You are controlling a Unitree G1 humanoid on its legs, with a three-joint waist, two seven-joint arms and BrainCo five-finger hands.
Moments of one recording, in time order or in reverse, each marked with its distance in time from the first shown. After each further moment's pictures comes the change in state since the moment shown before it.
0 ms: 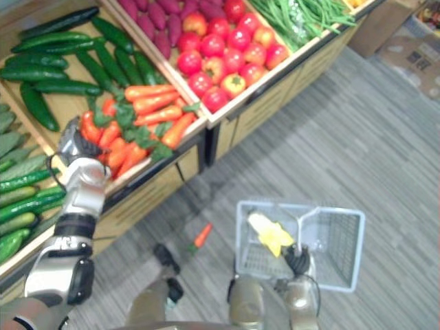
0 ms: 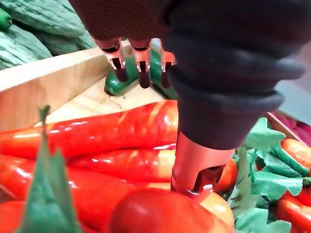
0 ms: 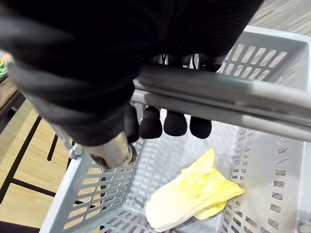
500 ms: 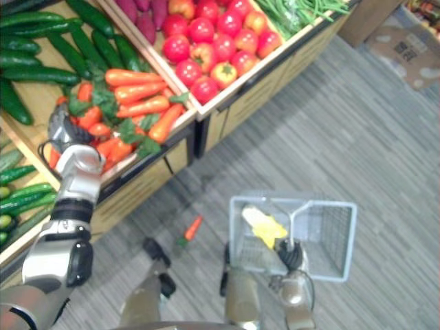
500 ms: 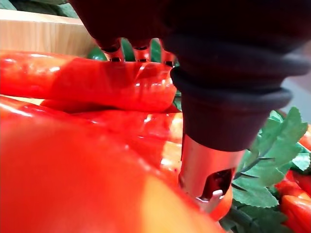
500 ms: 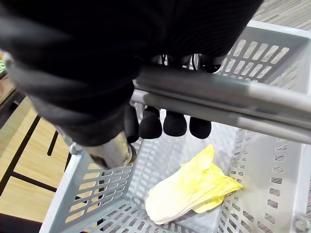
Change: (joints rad) left arm -0.109 0.048 0.038 0.109 -0.023 -0.031 0.075; right arm -0.003 -0.001 0.066 -0.032 0.000 -0.013 0.001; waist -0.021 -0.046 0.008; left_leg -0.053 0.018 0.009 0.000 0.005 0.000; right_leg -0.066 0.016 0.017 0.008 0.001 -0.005
